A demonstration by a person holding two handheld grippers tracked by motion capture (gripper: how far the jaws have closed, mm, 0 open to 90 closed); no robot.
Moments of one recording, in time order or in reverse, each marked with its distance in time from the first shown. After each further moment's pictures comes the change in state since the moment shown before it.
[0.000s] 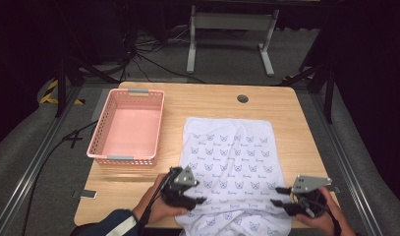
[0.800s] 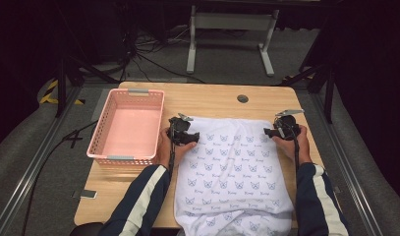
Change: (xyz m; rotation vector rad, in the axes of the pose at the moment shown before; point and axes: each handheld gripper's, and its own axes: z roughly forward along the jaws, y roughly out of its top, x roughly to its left) left arm 0.153 0.032 0.071 -0.037 0.482 -0.396; right arm -0.183 0.066 0.115 0.028 -0.360 0.338
